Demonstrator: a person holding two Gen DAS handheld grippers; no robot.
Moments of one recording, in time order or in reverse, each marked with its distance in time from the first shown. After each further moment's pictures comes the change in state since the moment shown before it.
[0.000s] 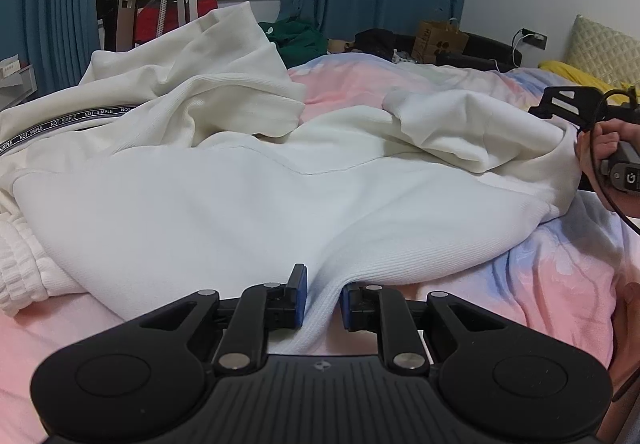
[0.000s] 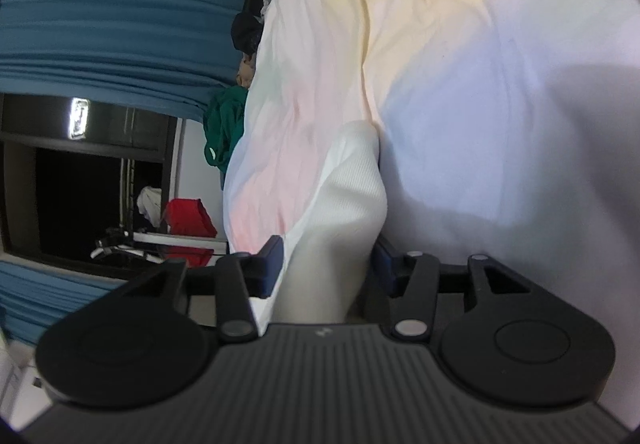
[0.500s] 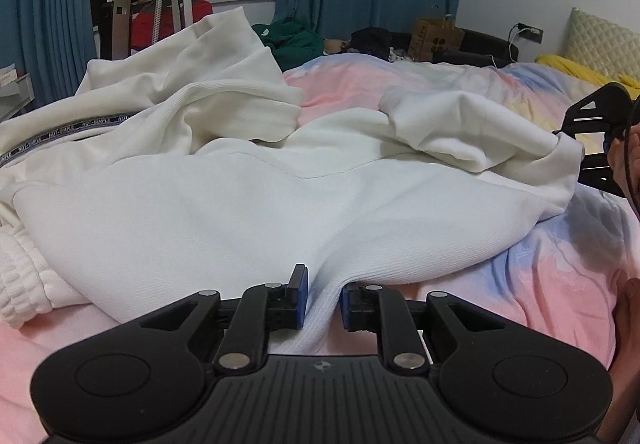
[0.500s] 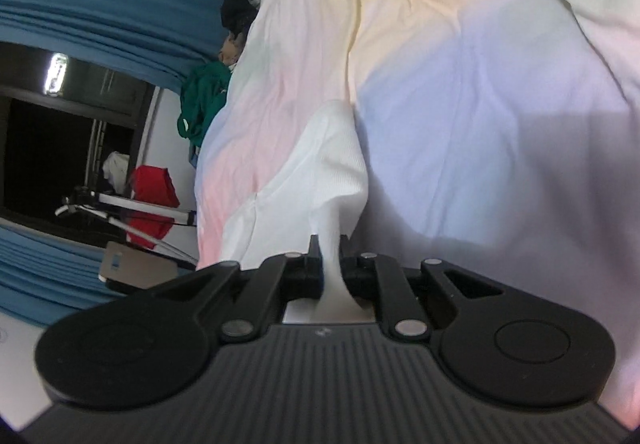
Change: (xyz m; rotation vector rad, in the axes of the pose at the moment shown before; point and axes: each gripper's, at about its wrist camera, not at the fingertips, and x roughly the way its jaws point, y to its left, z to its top) left arm 0.001 -0.001 0.003 0.026 0.002 0.004; right arm -0.047 0.011 -0.030 -0.101 0.008 -0.110
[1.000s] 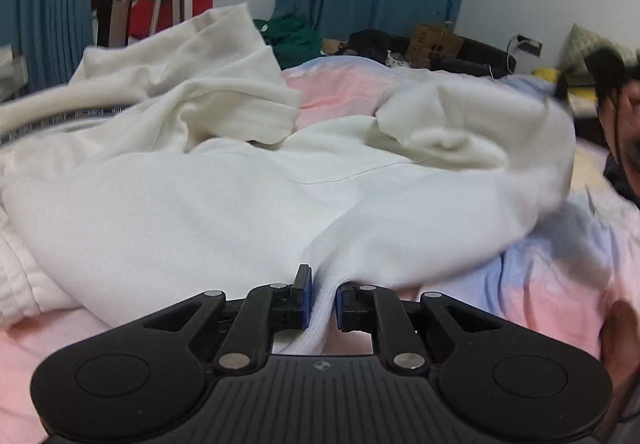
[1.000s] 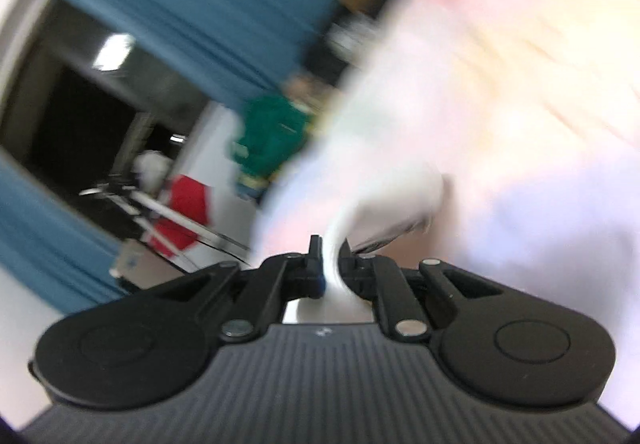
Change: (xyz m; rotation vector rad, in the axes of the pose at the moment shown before) left arm 0.000 0.003 0.006 -0.043 0.006 -0.042; right arm -0.002 0.065 0.016 -0.169 -0.076 0.012
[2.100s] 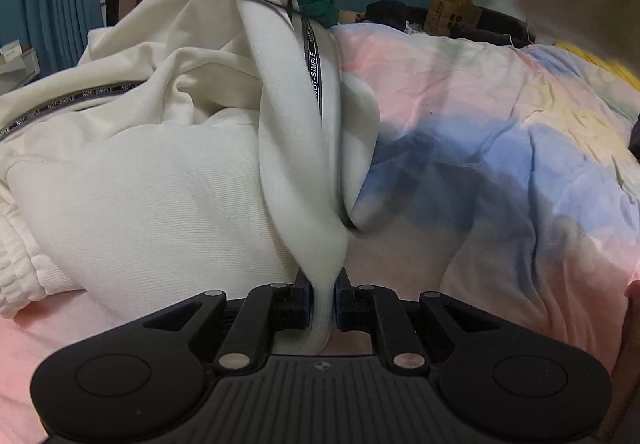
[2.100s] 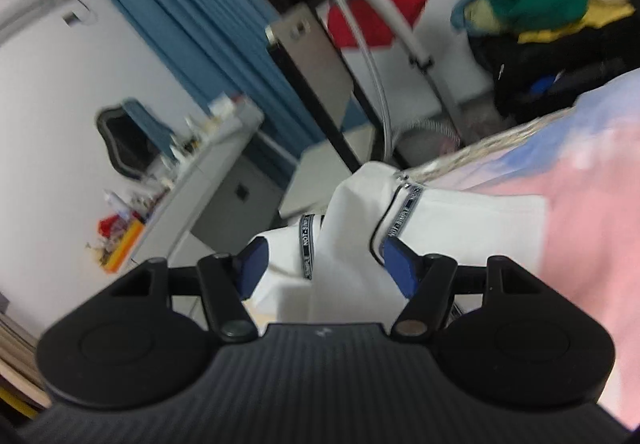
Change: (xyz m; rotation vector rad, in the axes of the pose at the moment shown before) left arm 0.027 -0.002 0.002 0.009 0.089 0.057; right arm 0.240 0.342 -0.179 -0.697 0.505 0.346
